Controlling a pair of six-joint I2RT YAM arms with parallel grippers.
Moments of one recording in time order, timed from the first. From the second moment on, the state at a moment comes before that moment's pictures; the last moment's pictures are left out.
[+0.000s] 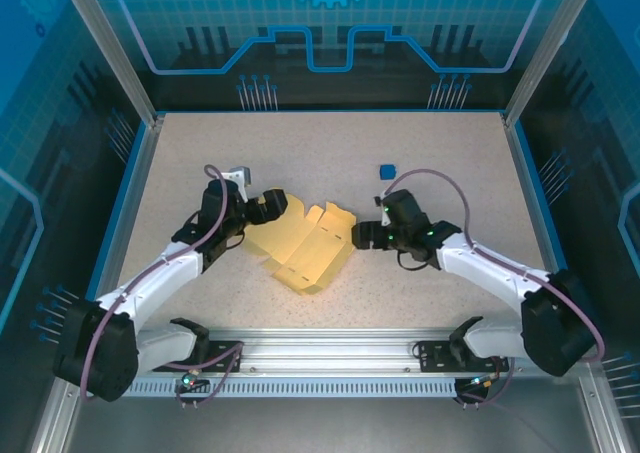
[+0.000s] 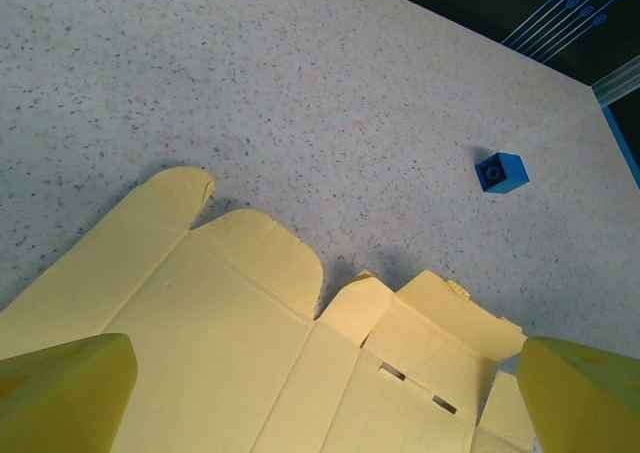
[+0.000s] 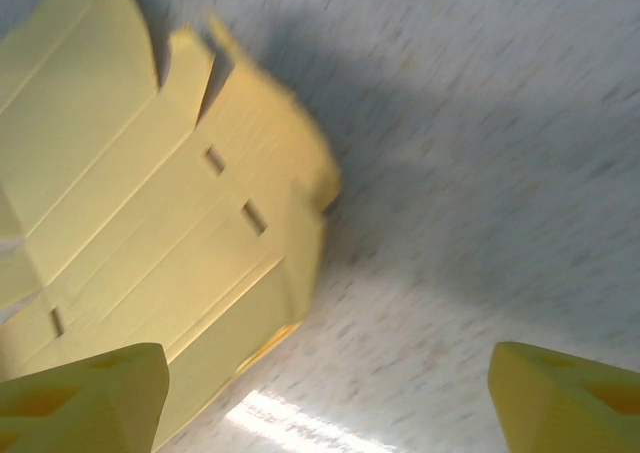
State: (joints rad) left arm -0.31 1.16 0.66 -0.04 0.08 -0.56; right arm 0.61 1.30 0.75 -0.35 -0.05 0.53
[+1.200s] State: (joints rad) left arm -0.32 1.12 0.68 -0.13 0.03 -0.56; right arm 0.79 1.53 0.69 -0.07 0.07 1.03
